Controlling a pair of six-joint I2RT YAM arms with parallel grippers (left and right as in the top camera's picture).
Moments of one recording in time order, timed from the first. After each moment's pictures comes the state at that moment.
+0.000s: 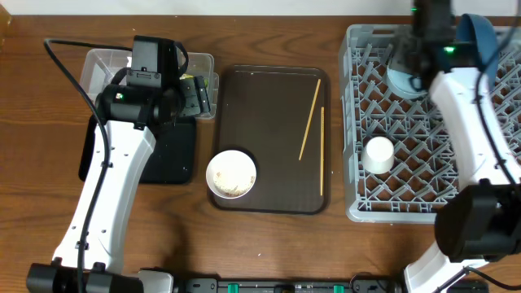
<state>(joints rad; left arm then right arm) -0.13 1.50 1.44 -0.94 -0.01 -0.30 0.03 1.84 1.71 -0.82 0.25 0.37</state>
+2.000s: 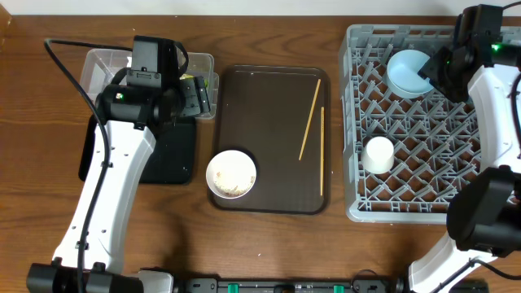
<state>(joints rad) -0.13 1.50 1.44 -0.94 -0.01 -0.30 -0.16 1.89 1.72 -0.95 0.04 0.56</state>
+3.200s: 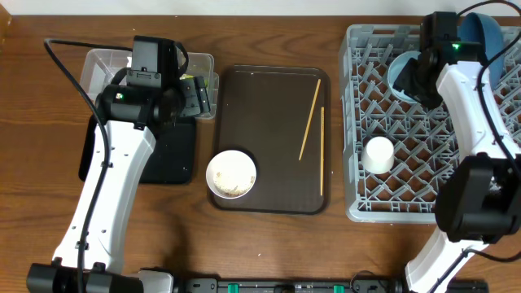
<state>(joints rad) -0.13 1.50 1.44 -0.94 -0.01 -0.30 -0.04 1.97 1.71 -1.01 0.15 0.57</state>
